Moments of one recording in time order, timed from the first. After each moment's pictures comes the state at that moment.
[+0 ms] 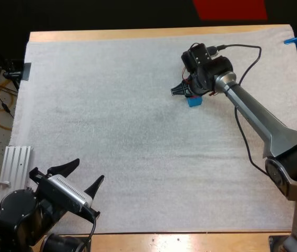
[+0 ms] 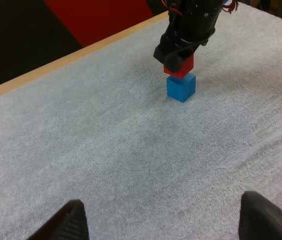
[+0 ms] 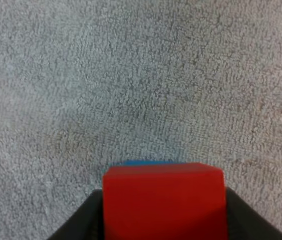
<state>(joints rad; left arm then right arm) -0.27 0.29 -0.76 1.02 0.26 -1.59 0.49 2.07 -1.73 0.93 0.15 -1.70</state>
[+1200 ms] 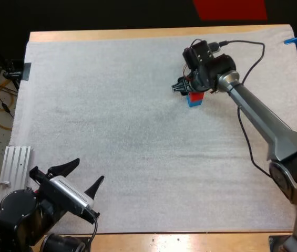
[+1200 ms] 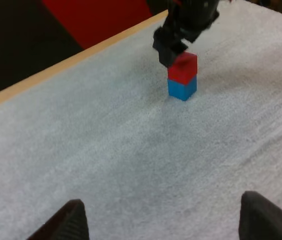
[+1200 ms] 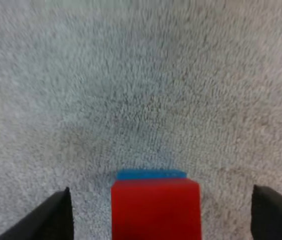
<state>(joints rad) -0.27 0.29 -0.76 1.02 0.26 -1.53 0.49 2.02 -1.73 0.92 0.17 -1.70</state>
